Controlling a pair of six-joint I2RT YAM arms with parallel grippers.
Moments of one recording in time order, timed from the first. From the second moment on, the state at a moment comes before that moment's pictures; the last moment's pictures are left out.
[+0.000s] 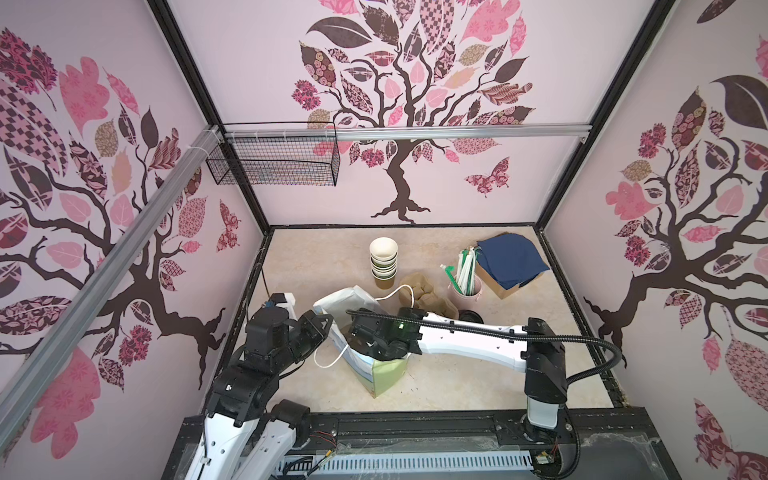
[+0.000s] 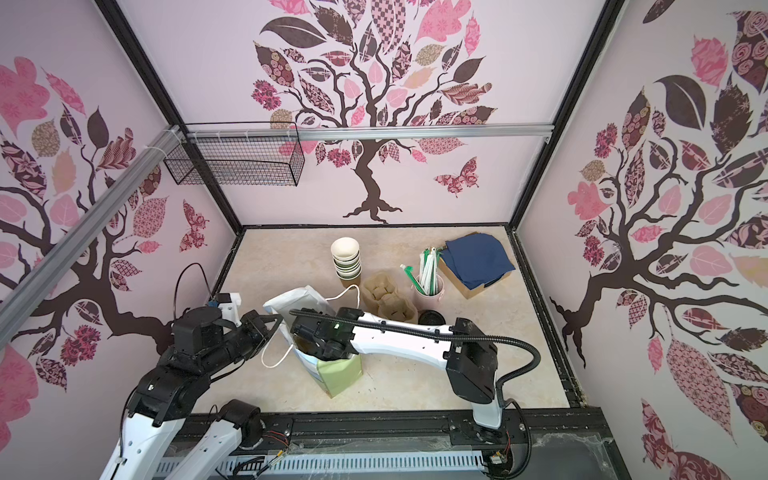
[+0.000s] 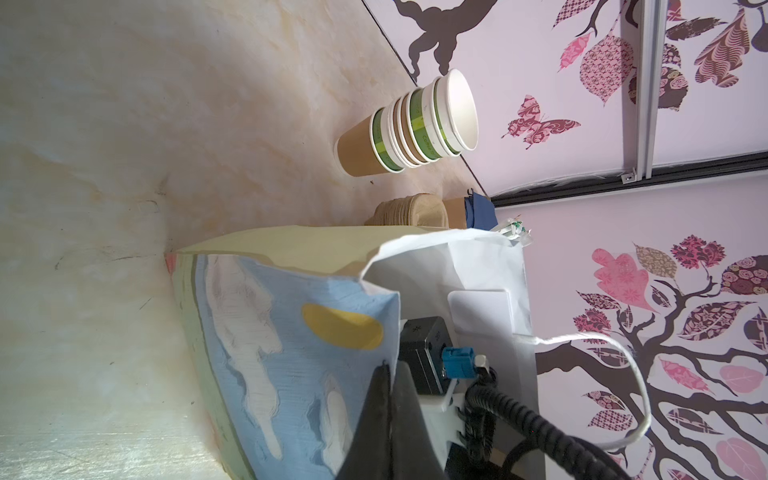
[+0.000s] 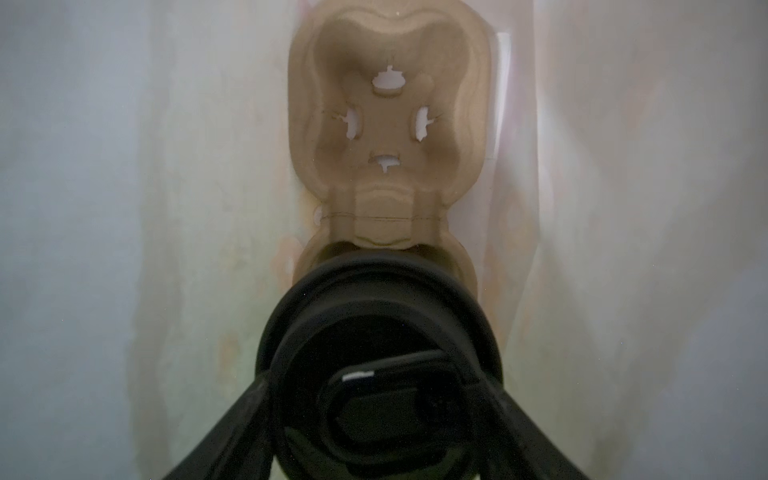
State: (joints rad) left arm -0.30 0.56 0.86 -0.84 0.18 -1.00; right arm 1.23 1.91 1.60 -0.93 0.03 0.53
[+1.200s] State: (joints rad) left arm -0.31 0.54 0.85 -0.84 0.19 -1.00; right arm 1.24 1.94 1.74 -1.13 0.03 0.58
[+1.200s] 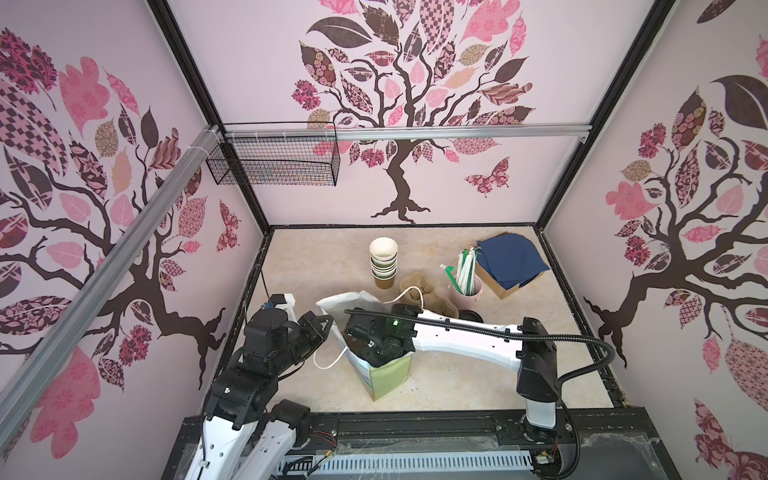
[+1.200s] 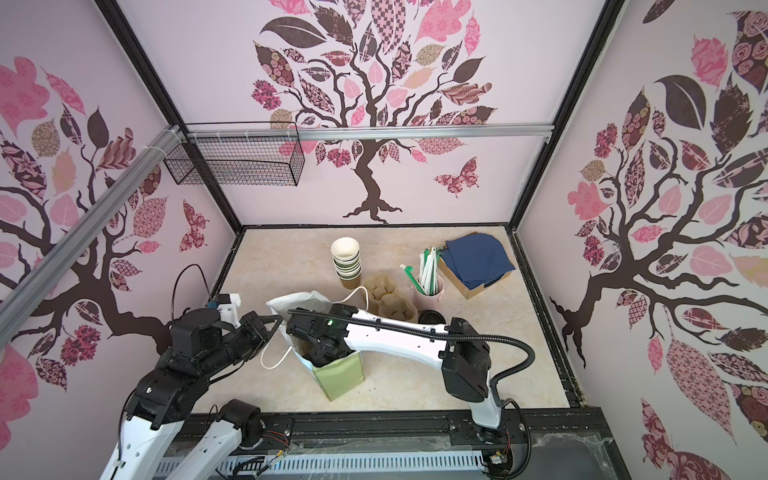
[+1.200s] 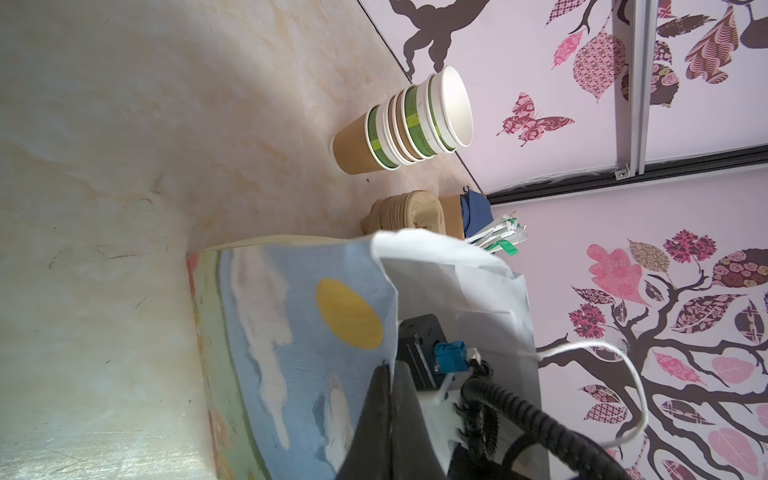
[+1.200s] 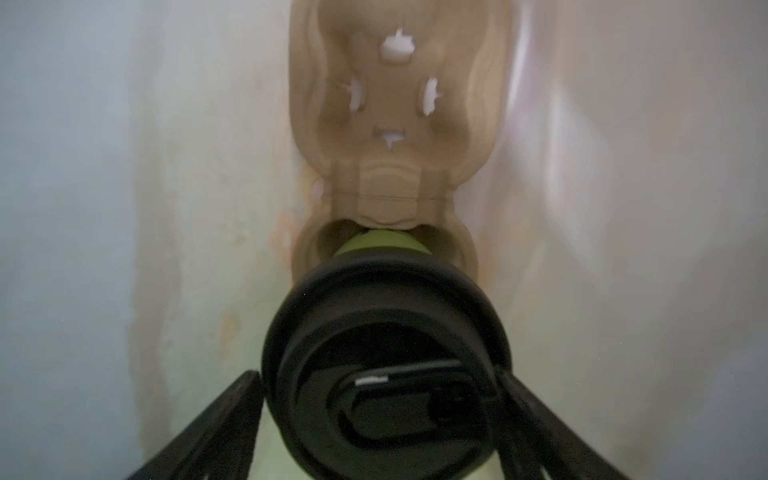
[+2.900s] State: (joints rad) left arm -0.30 0.35 0.66 -0.64 0.36 -0.88; right arm 1.24 1.95 2.05 -1.25 0.01 0.68
